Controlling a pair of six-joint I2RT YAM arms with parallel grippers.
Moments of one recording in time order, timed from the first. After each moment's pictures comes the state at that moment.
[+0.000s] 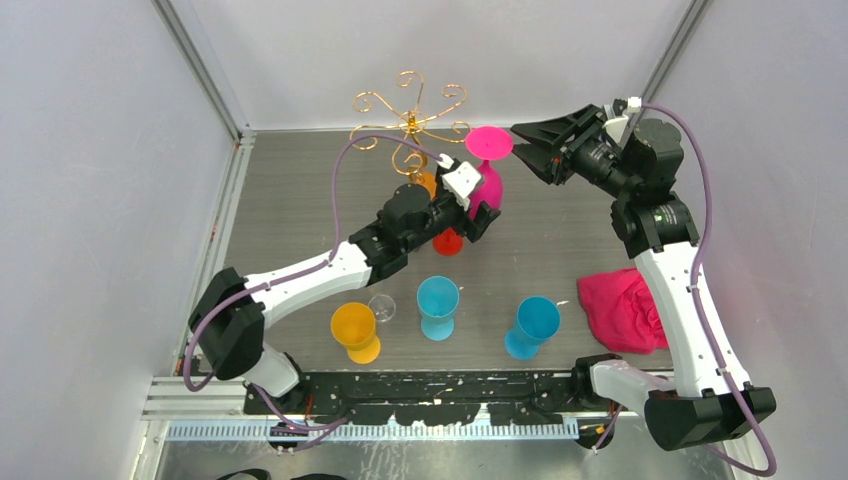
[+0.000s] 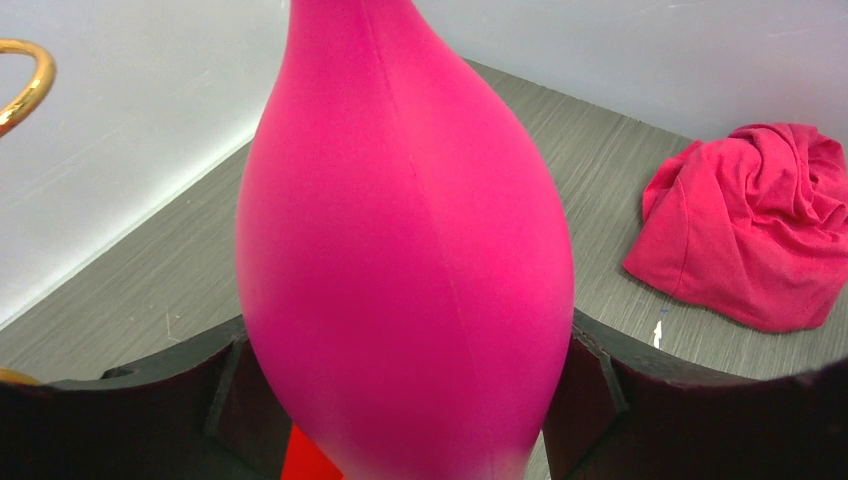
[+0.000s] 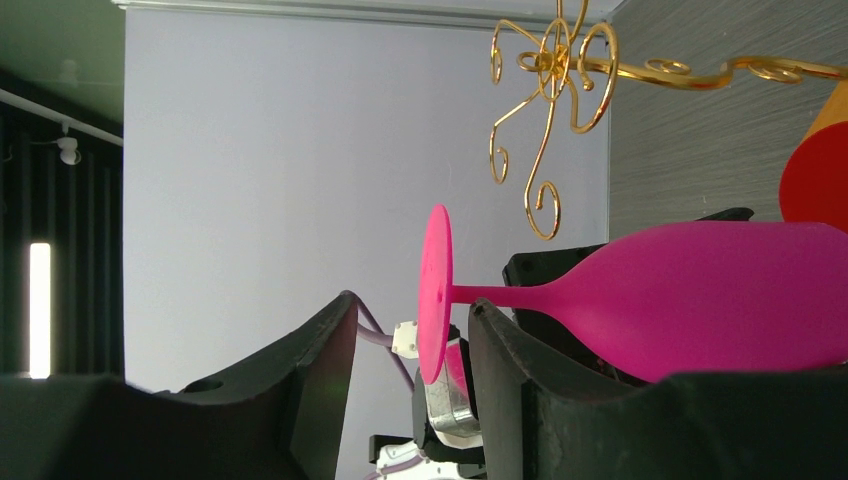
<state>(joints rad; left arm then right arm) -0.91 1.52 1.13 0.36 0.02 0.08 0.14 1.11 1.32 -0.26 -0.59 1.43</state>
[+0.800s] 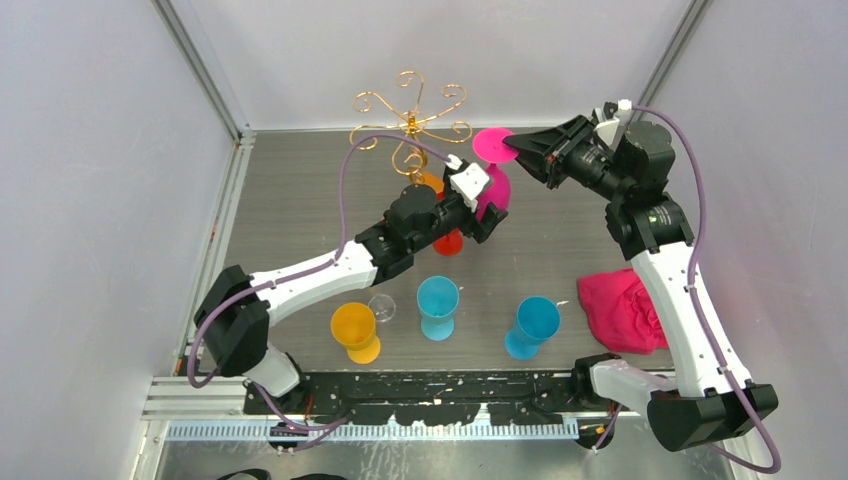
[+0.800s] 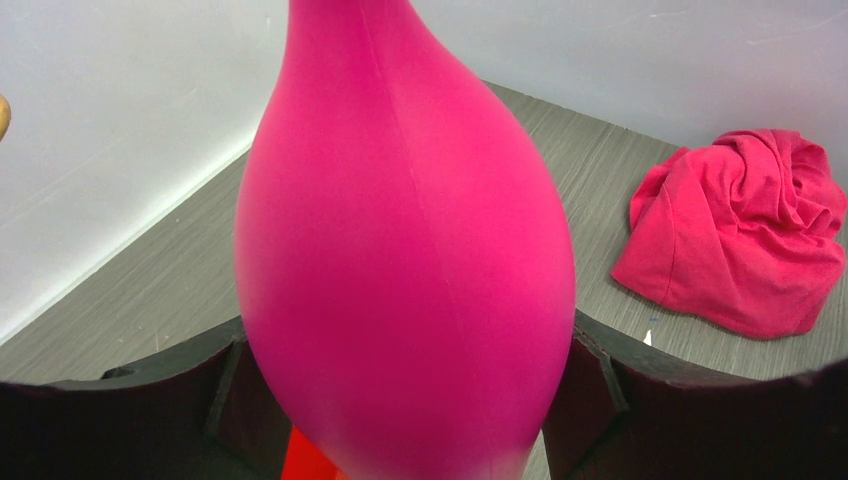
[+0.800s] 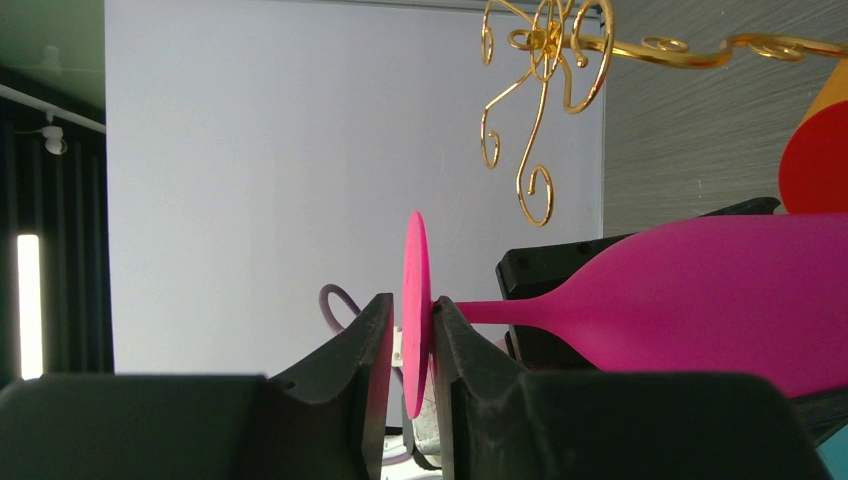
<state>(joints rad) -0.93 1.55 1.16 0.37 0.02 0.09 0.18 1.11 1.31 -0.26 -0.57 1.43</state>
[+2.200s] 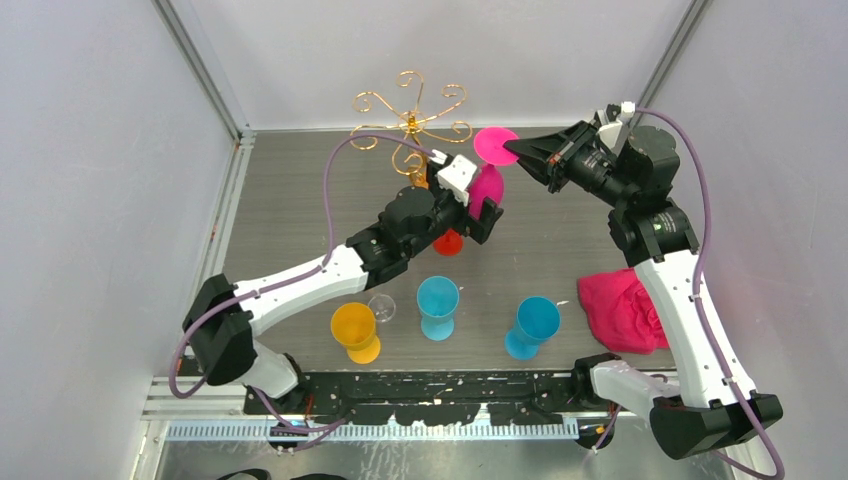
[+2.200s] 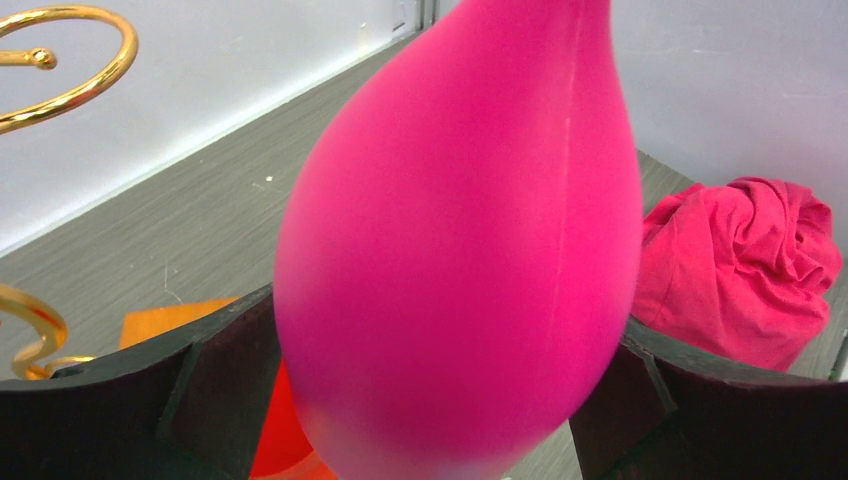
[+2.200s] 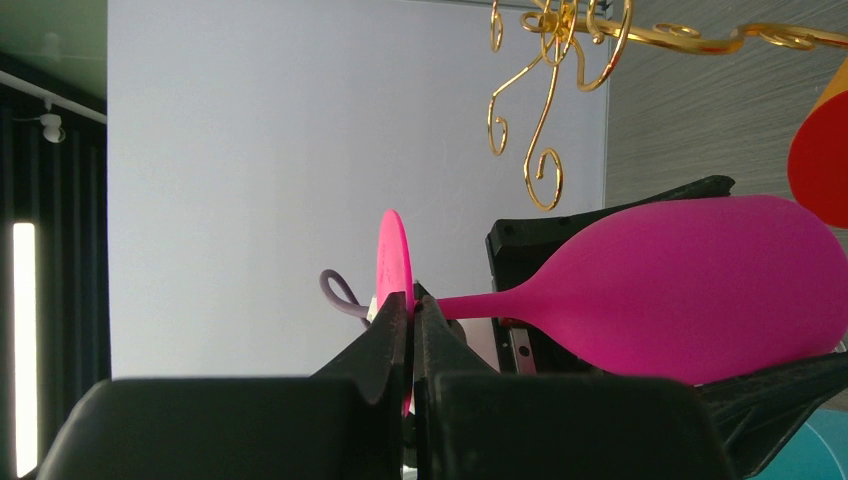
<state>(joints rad) -0.95 1.48 1.17 0.27 -0.15 -0.05 0.20 1.07 1.31 -0.28 -0.55 1.41</state>
